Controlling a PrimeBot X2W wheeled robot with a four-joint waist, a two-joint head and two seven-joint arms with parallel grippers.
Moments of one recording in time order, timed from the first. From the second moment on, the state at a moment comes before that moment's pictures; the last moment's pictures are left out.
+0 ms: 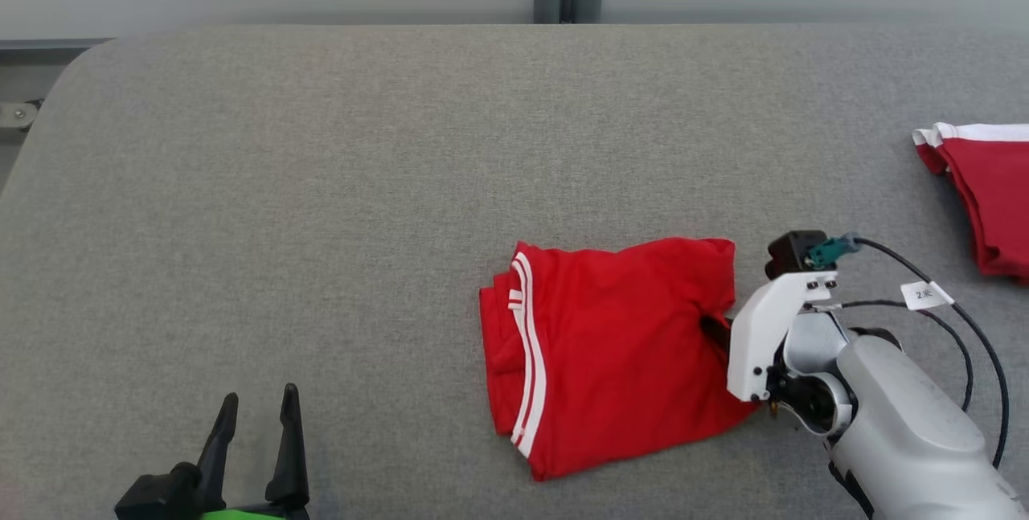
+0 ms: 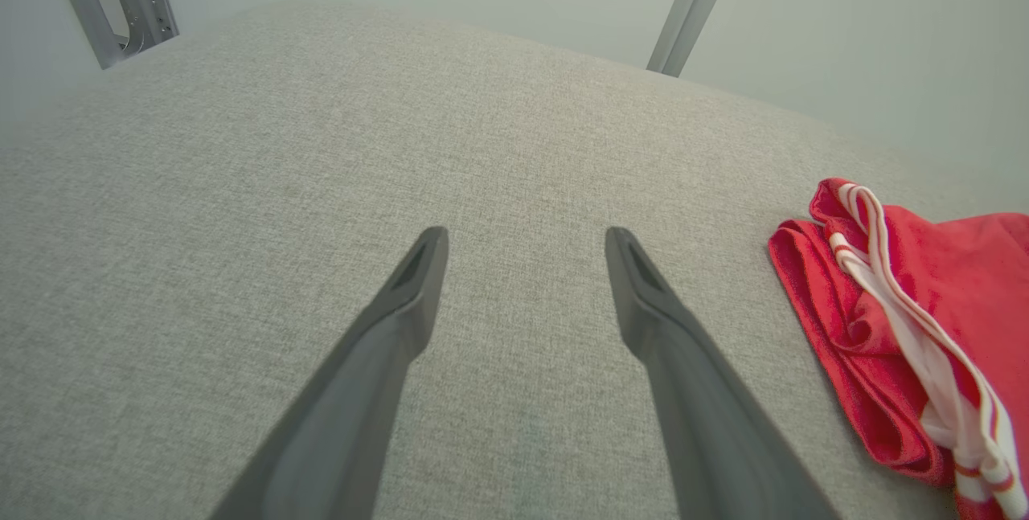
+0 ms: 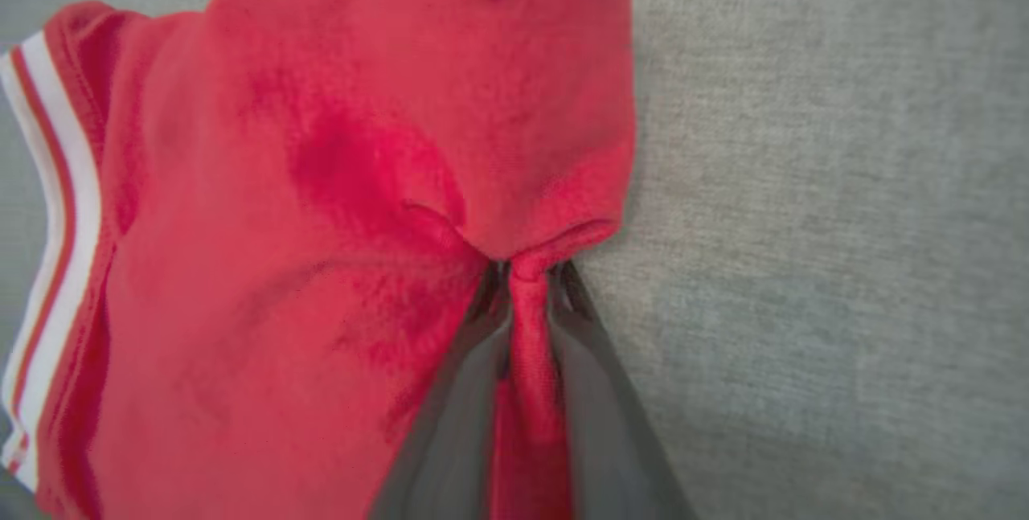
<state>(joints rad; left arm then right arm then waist) 0.09 0.06 -0.01 0.22 -0.33 -0.13 -0.26 -0.47 -0.23 0.37 0.60 0.66 0.13 0.46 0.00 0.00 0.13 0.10</state>
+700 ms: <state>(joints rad) 0.06 0.08 -0.03 0.13 -0.32 -0.13 -0.26 -0.71 -0.31 0.51 0.50 0.76 0.13 0.41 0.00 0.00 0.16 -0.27</state>
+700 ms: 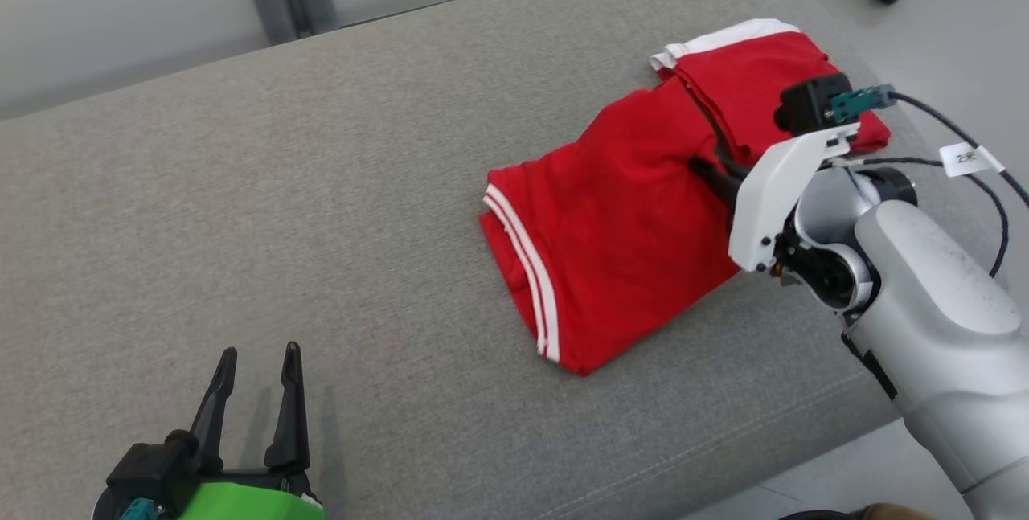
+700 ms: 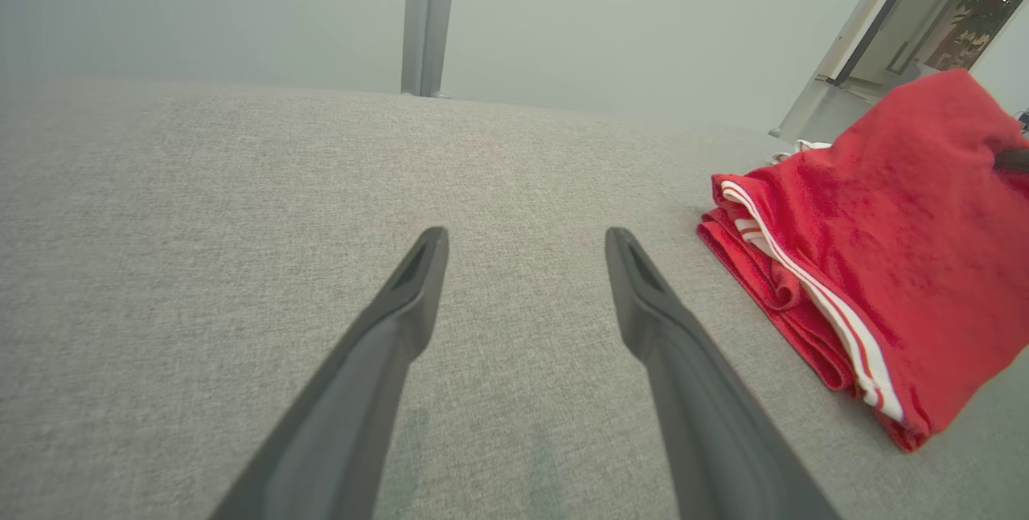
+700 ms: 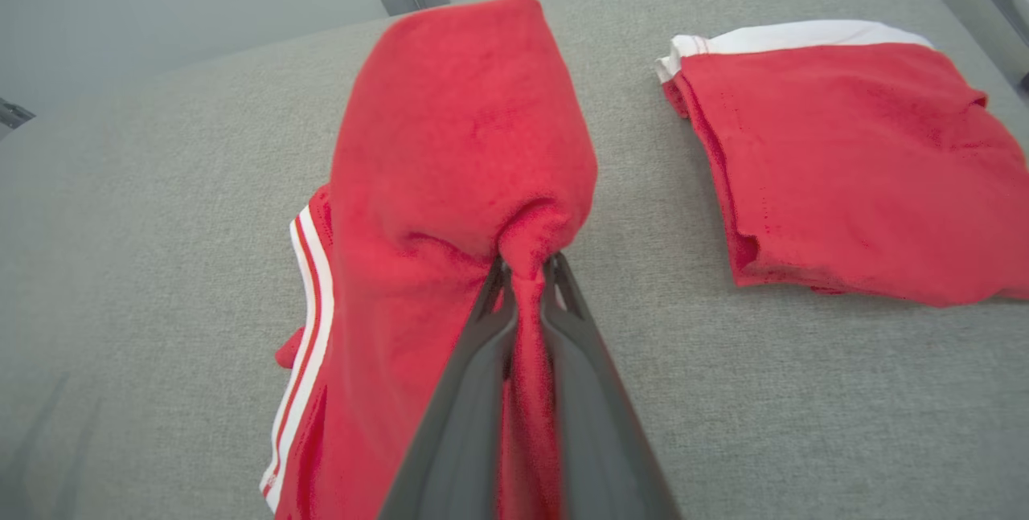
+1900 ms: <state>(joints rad) -0.07 0.15 -0.13 0.20 -0.34 -0.13 -0.26 -1.02 -0.38 -0.11 0.75 0.24 0.13 0.49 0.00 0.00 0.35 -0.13</state>
